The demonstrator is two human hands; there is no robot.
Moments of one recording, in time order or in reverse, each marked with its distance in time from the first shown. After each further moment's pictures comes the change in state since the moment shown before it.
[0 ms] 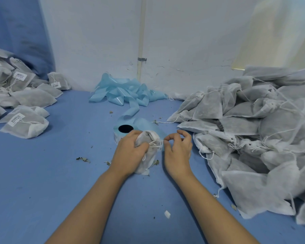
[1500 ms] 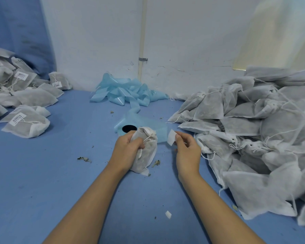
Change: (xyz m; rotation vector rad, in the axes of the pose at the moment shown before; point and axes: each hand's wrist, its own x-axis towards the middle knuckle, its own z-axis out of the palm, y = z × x) left_hand 0.005 -0.003 -0.007 -0.287 -0.008 -0.149; right_hand 0.005 0.006 -0.005 0.644 0.162 0.223
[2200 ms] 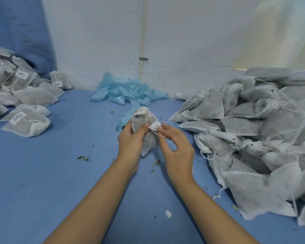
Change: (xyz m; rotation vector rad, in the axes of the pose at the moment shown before) left_hand 0.008 0.016 0.025 -0.434 0.239 -0.120; right_hand -0.029 -0.018 0.007 -0.184 -0.165 -0.565
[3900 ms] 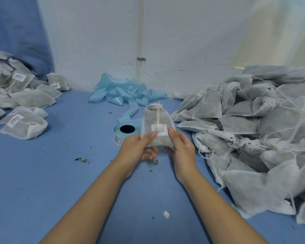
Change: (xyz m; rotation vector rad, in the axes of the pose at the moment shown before) left_hand -0.009 0.003 -0.002 0.076 -0.266 -0.240; right_hand 0.016 0.026 -0.009 0.561 -0.015 0.694
